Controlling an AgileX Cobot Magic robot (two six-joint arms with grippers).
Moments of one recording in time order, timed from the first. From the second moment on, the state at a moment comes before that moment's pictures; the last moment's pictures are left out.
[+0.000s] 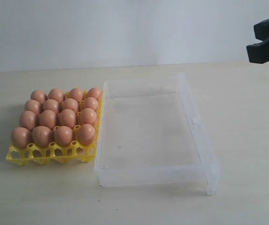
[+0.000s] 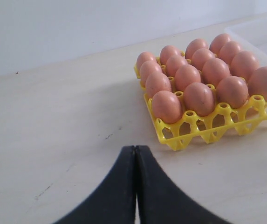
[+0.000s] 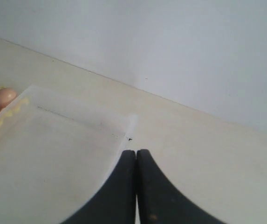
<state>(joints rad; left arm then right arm) -0.06 0.01 0.00 -0.06 0.37 0.21 0.30 1.02 -0.82 -0.03 0.33 -0.18</state>
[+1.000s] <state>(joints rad) -0.06 0.01 0.00 -0.06 0.37 0.21 0.27 0.58 -0.68 -0.23 0.55 -0.14</state>
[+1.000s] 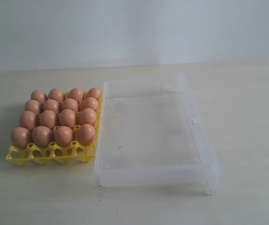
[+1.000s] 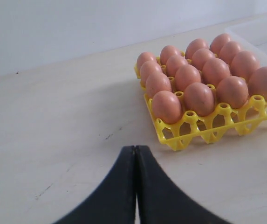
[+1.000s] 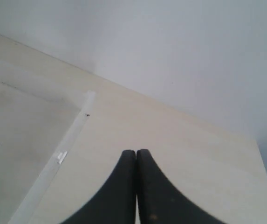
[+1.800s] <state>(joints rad) -0.06 0.01 0.00 -0.06 0.37 0.21 0.25 0.01 0.00 -0.26 0.22 -0.03</state>
